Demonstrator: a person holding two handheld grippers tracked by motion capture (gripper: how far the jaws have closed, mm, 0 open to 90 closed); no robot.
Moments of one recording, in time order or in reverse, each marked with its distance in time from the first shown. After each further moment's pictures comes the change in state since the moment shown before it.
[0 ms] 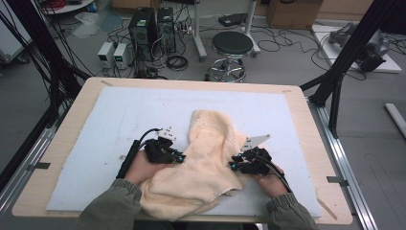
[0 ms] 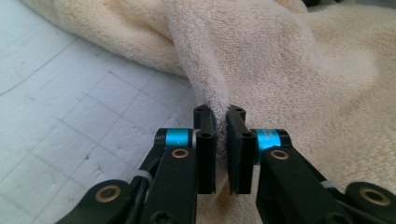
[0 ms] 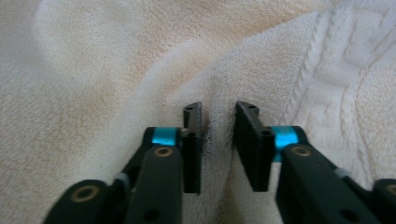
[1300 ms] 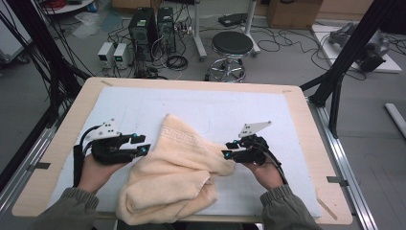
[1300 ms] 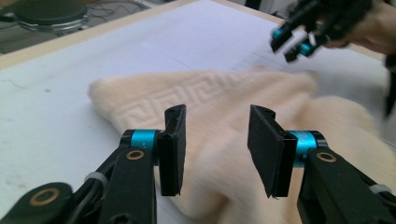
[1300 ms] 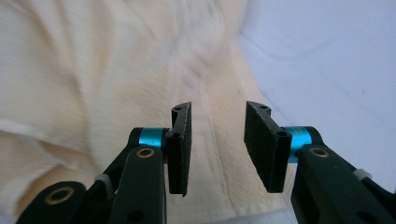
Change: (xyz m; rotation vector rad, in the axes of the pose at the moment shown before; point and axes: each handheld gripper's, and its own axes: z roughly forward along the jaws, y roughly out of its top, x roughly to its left) left arm 0.002 -0.031 -0.118 -0.370 0.175 -0.005; right arm -0.003 0.040 -0.011 -0.092 0.021 0.046
